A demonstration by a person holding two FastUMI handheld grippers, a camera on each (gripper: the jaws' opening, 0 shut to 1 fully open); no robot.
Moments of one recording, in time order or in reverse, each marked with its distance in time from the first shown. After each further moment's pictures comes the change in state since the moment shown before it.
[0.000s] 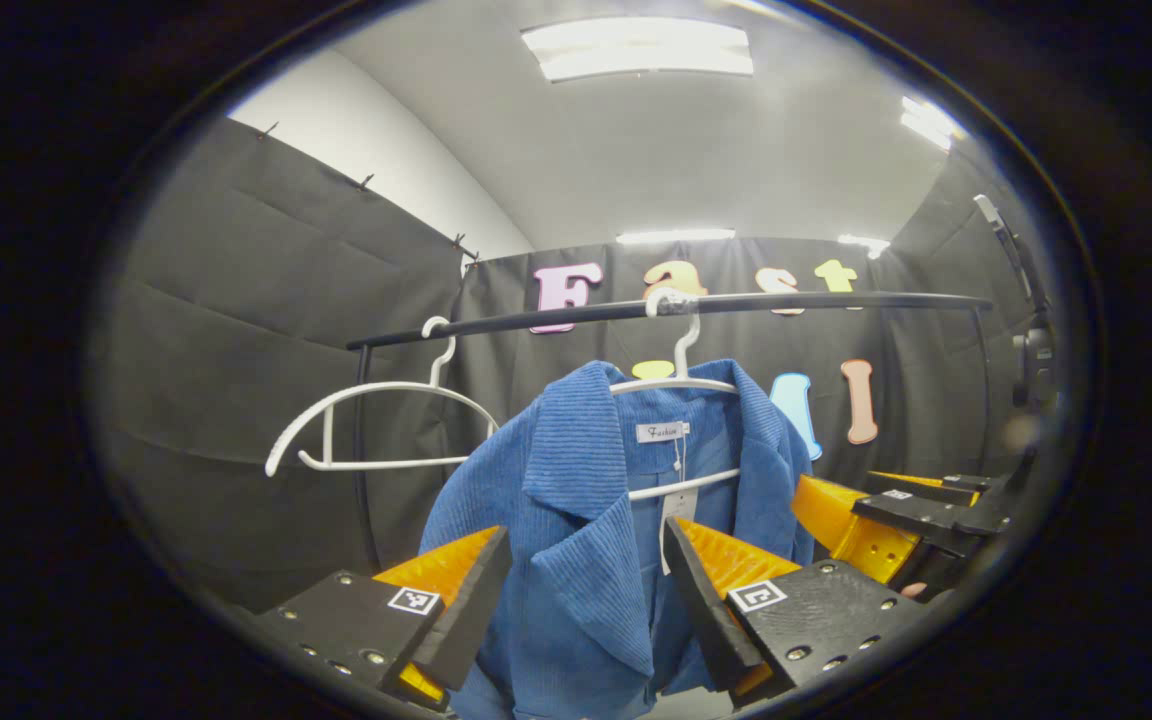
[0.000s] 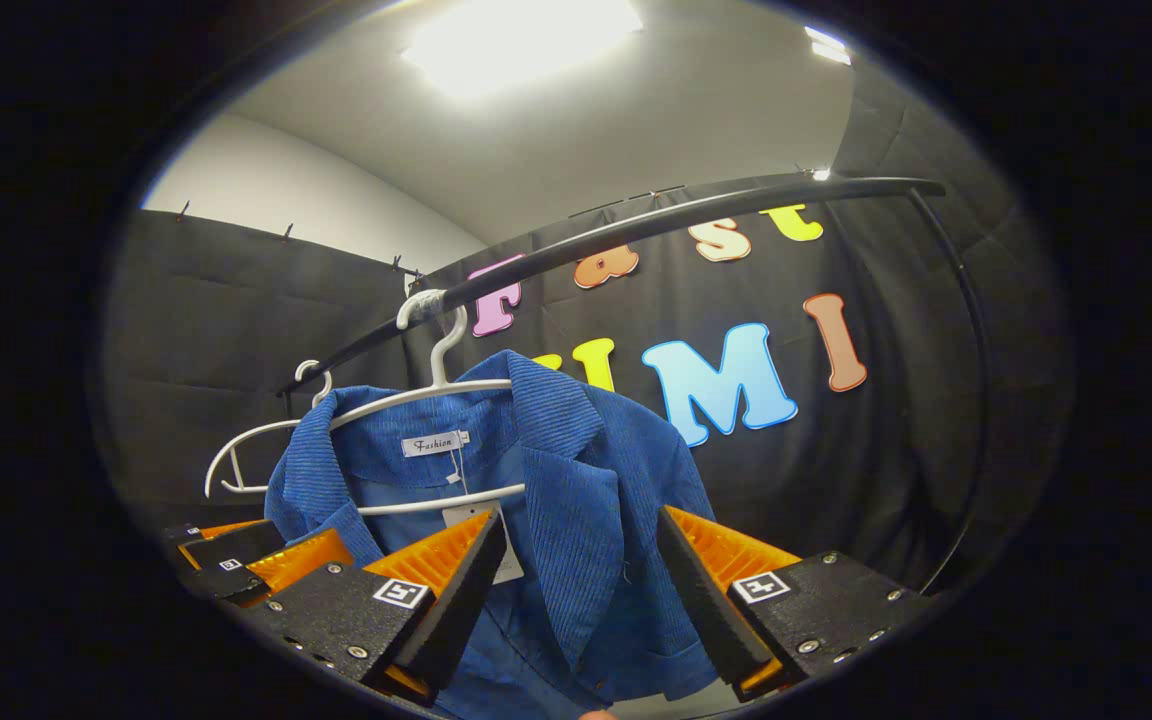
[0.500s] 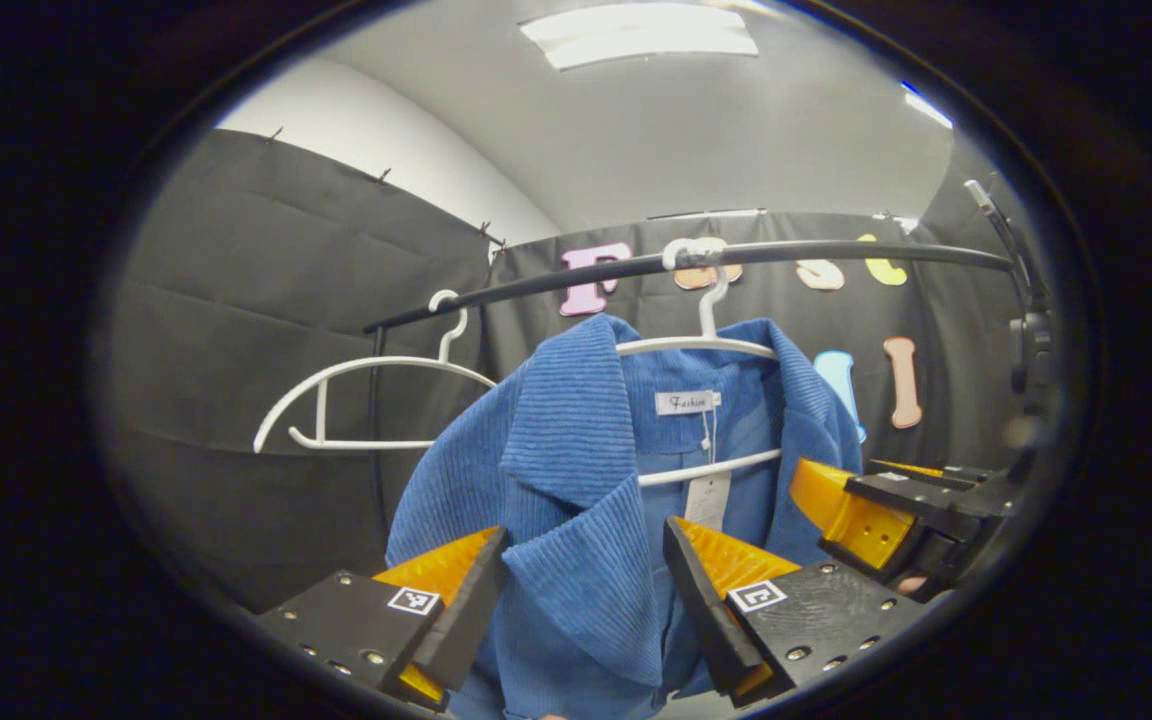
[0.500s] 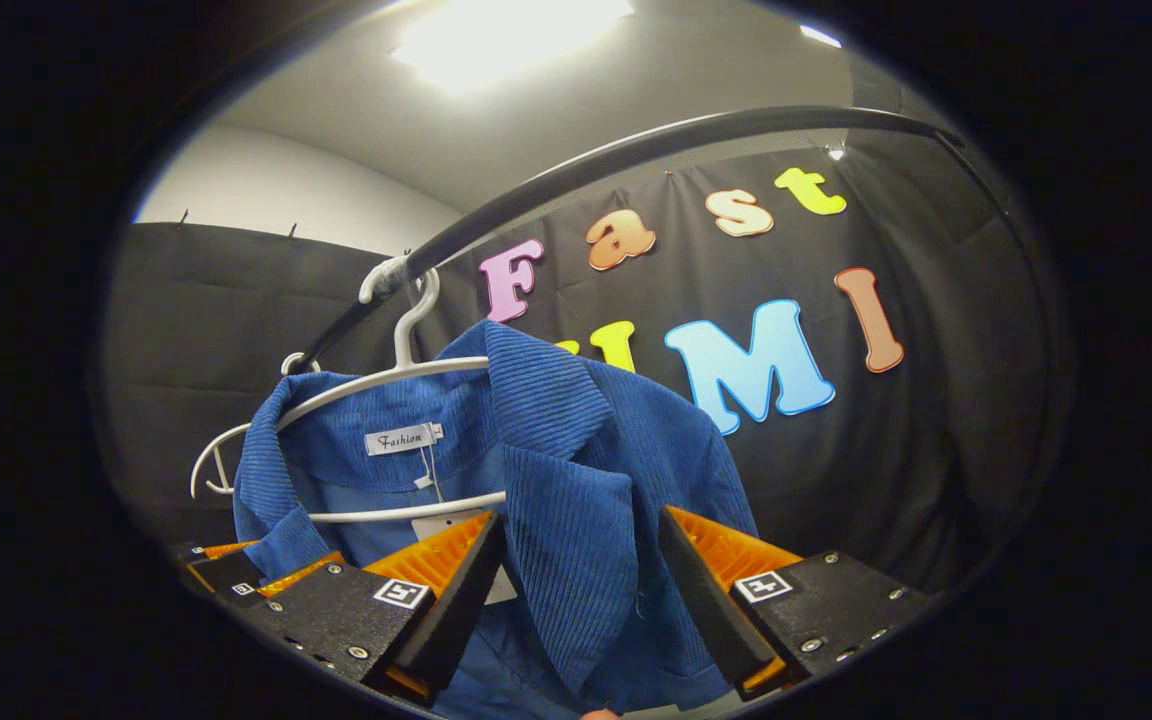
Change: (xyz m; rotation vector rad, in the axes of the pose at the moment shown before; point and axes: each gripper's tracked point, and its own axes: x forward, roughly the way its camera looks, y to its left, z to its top) left arm 0.034 0.002 -0.033 0.025 0.062 0.127; right arm 0.050 -0.005 -0.013 0.021 0.041 0.085
